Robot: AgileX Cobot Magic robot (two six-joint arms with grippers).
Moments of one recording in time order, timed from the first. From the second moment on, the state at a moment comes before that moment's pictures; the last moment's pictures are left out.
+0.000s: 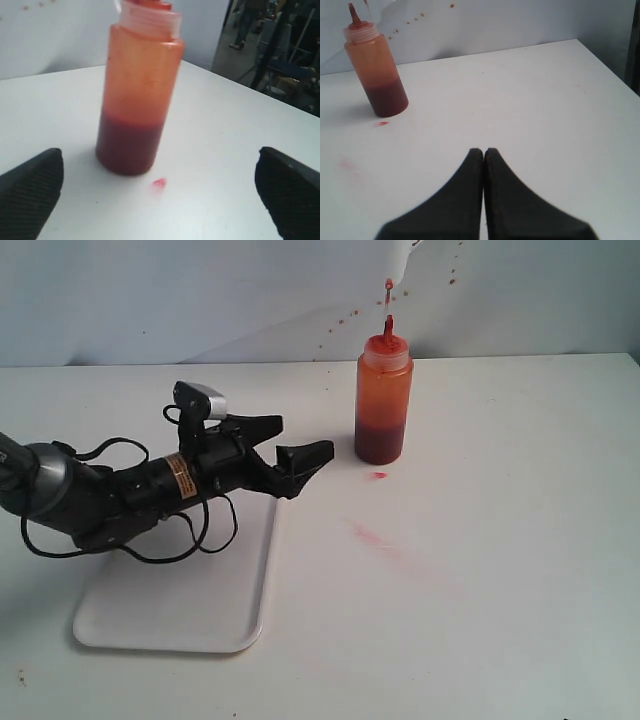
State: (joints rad) left arm -0.30 2.23 -1.00 0.71 -1.10 -0.57; right arm 0.00 0.01 0.00 -0.02 0.35 0.15
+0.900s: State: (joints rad) left arm -0.39 2.45 -1.43 0.90 -0.79 -0.57; right arm 0.00 0.01 0.00 -0.02 0.35 0.15
